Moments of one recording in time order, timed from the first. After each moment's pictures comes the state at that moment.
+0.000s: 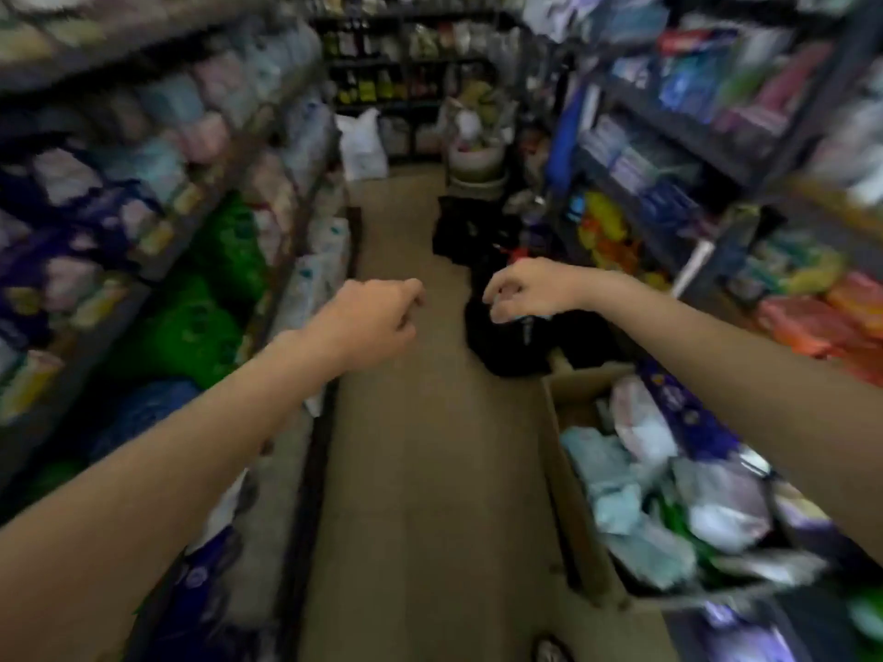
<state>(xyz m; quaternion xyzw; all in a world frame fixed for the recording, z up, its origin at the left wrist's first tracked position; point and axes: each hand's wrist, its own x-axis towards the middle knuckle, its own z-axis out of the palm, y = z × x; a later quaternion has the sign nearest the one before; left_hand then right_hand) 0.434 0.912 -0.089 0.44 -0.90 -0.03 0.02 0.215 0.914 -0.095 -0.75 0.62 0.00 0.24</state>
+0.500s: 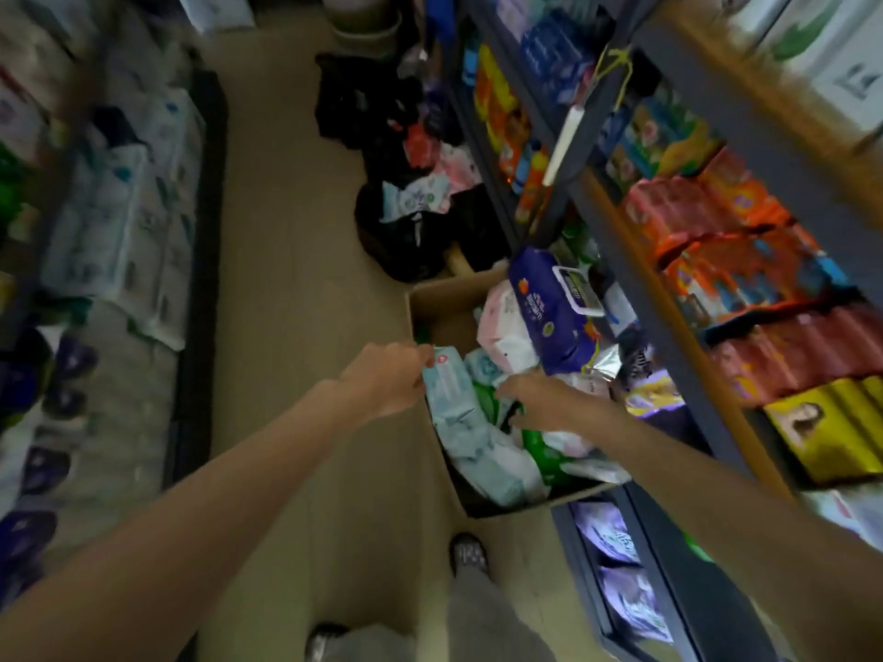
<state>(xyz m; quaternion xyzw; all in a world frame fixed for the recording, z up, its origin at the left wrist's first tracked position) 0.175 0.969 -0.274 0.36 -0.90 -0.15 -0.18 -0.015 1.059 -0.334 -0.64 0.67 0.10 0.36</state>
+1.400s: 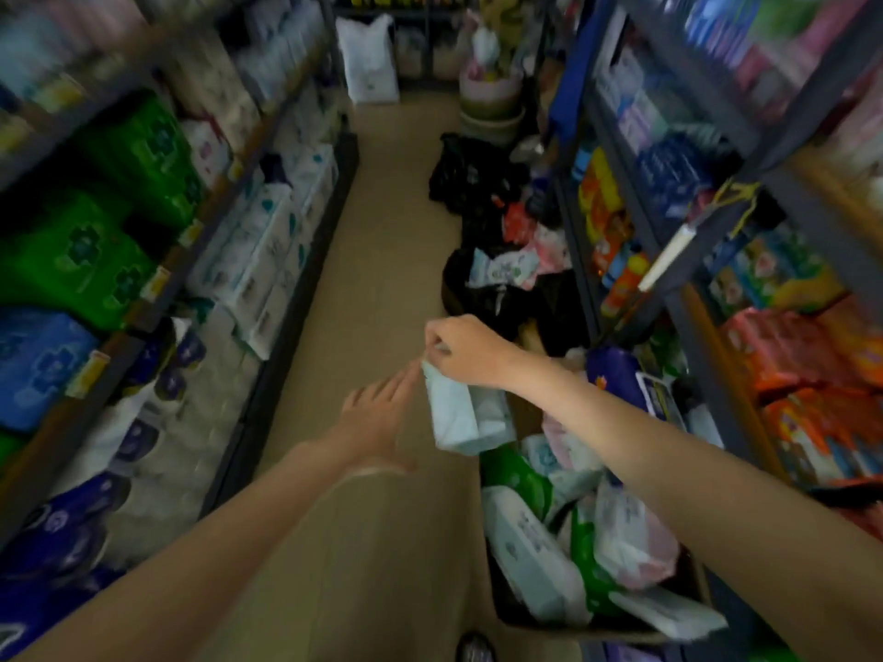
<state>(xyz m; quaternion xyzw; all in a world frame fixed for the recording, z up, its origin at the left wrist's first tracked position) 0.261 0.950 -0.272 0.51 -0.83 -0.20 -0.10 0.102 0.915 -0.216 -0.78 0.55 -0.07 0.29</state>
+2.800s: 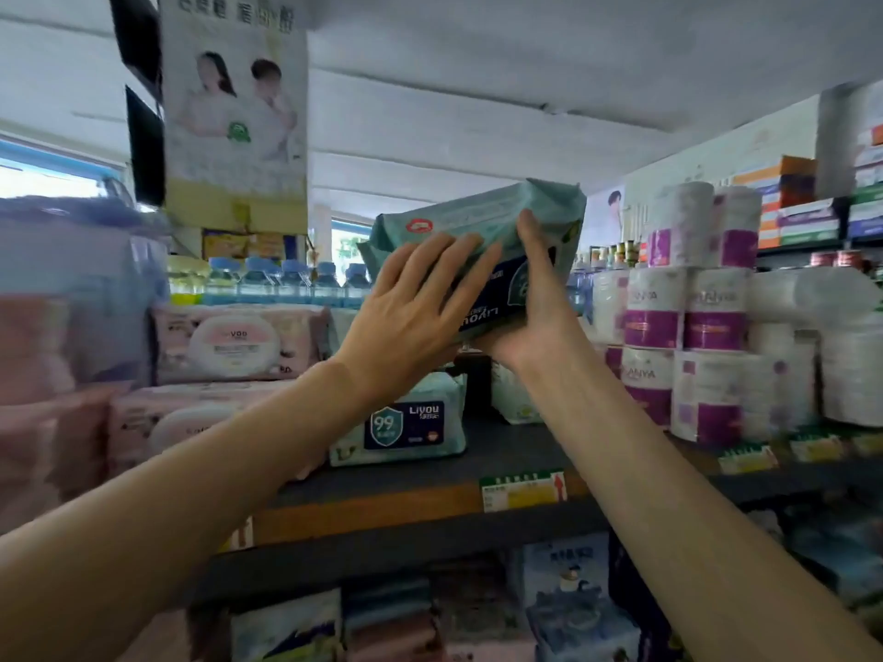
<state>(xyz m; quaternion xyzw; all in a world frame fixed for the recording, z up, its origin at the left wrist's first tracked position) 0.823 1.031 0.180 0.57 -0.39 0.73 -0.01 0.746 0.926 0.204 -0.40 -0.12 -0.19 0.89</state>
